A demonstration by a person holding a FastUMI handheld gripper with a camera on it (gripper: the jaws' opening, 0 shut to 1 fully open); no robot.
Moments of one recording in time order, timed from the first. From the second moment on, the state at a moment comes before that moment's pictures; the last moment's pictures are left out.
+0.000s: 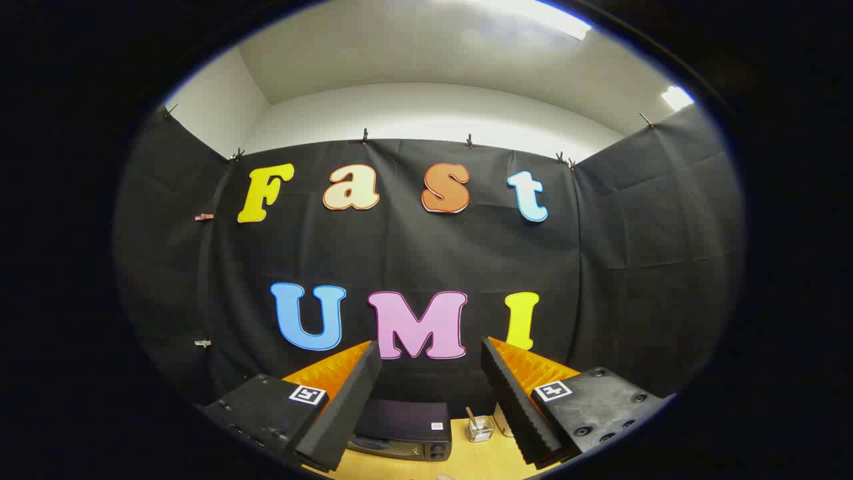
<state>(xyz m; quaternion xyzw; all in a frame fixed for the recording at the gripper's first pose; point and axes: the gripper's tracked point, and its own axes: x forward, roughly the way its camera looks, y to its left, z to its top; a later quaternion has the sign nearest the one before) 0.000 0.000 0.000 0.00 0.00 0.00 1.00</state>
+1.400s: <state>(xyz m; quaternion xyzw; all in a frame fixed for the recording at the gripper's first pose) 0.043 0.025 -0.020 0.00 0.01 0.02 1.00</state>
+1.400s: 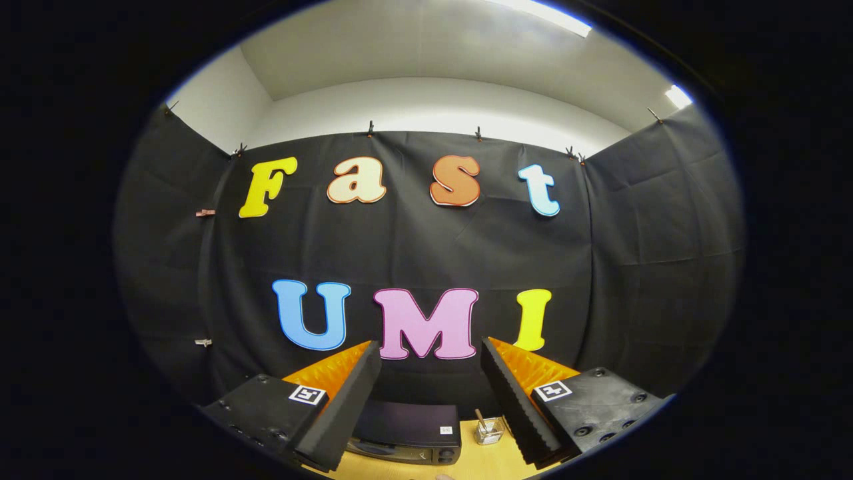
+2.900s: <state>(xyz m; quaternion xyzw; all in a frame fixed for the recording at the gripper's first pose) 0.105 0.128 -0.381 0.03 0.19 0.02 0.98</state>
